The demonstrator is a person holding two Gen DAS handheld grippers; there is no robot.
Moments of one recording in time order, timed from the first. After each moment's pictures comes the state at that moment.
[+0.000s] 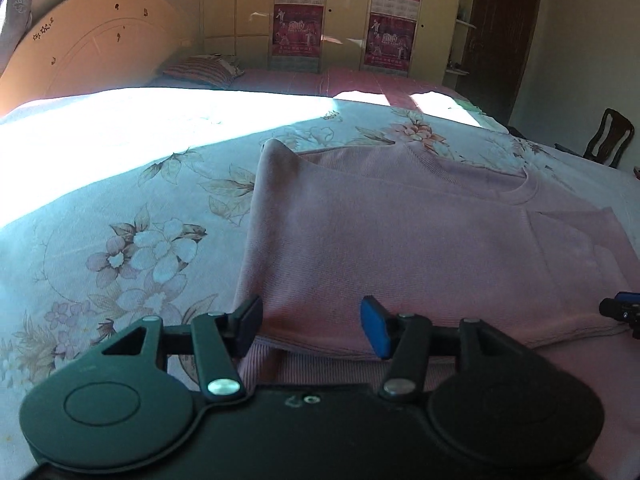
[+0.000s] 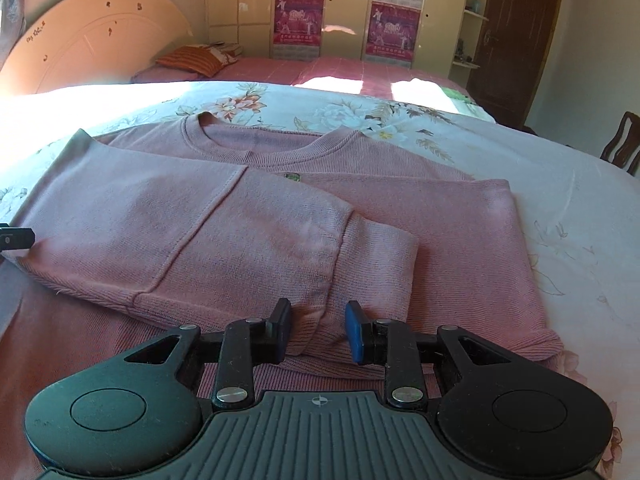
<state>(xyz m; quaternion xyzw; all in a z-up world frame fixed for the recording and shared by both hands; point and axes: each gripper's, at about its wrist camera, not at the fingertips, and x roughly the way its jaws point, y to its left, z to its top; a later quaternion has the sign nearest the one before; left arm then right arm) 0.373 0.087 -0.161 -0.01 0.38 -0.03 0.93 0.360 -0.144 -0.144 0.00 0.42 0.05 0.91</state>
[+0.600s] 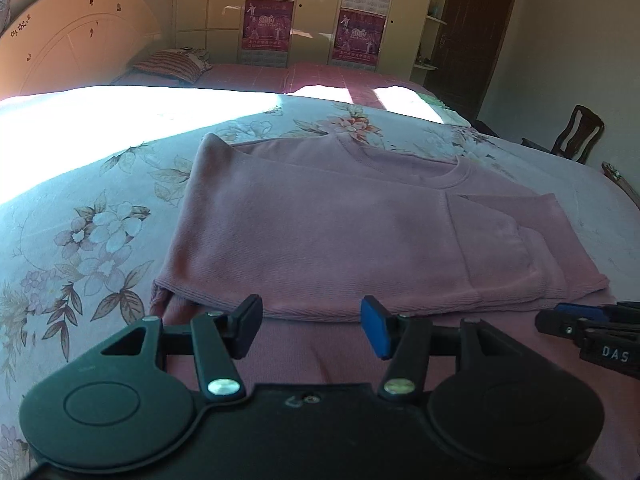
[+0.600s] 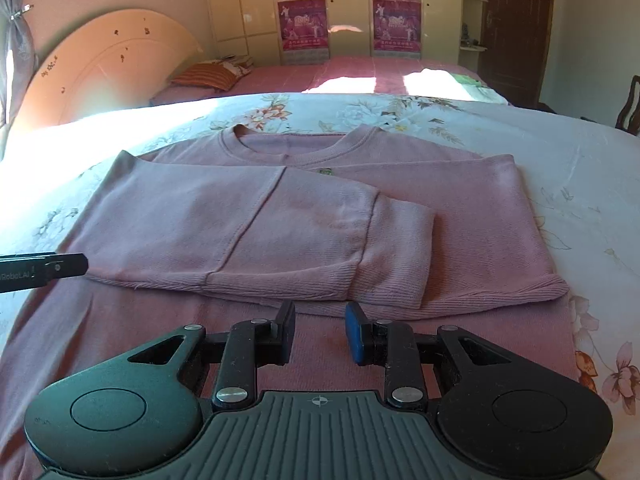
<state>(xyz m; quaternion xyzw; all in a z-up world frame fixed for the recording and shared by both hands) 0.334 0.042 -0.143 -0.03 0.39 -0.09 0.92 0.314 -0.132 -0.122 0.05 0.42 0.10 0.90</state>
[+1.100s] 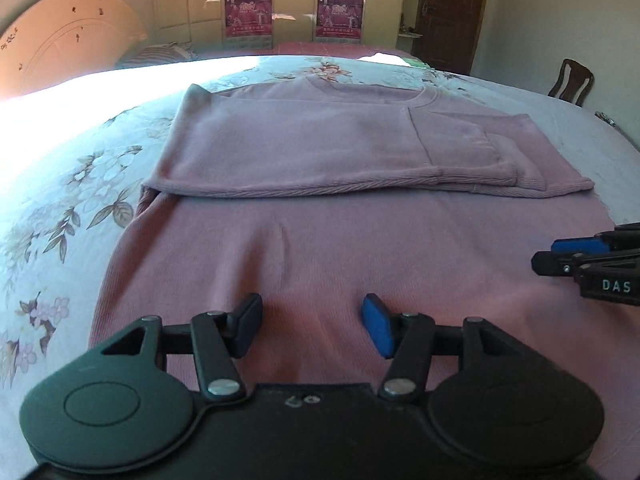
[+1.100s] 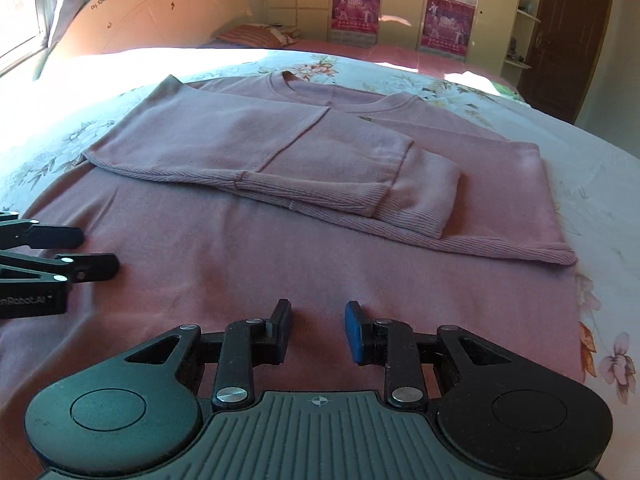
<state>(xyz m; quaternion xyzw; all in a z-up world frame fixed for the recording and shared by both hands) 0.265 0.027 -0.177 0.02 0.41 -0.08 0.91 0.272 -0.138 -0.146 -0.01 0.44 0.13 0.89</state>
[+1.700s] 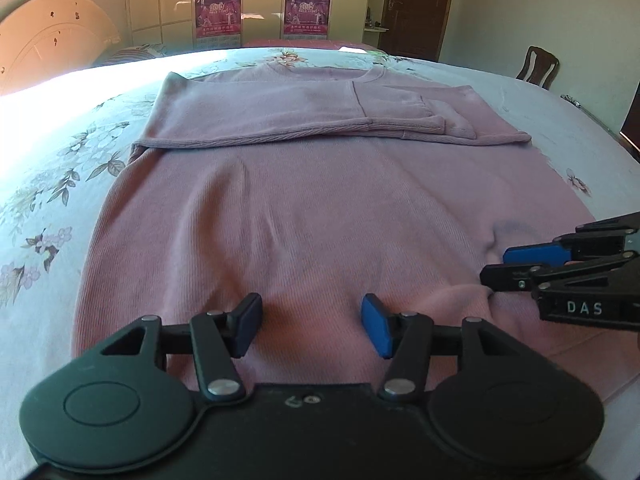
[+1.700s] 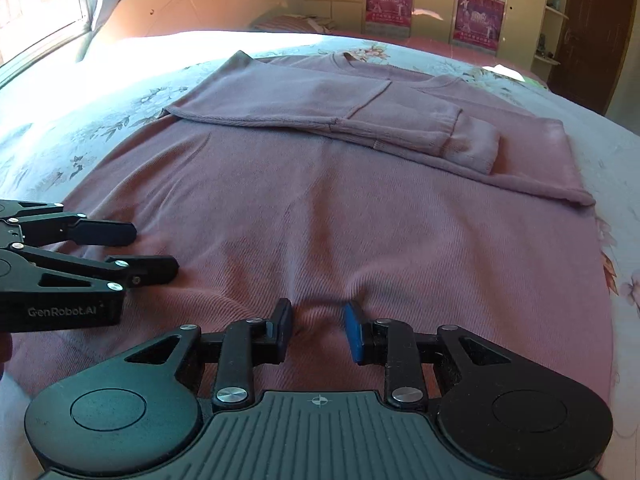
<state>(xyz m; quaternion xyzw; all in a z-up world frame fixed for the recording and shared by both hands) 0.185 0.026 -0.174 0.03 0.41 -0.13 0.90 0.188 -0.108 -0.139 0.00 0.45 0.17 0.88</state>
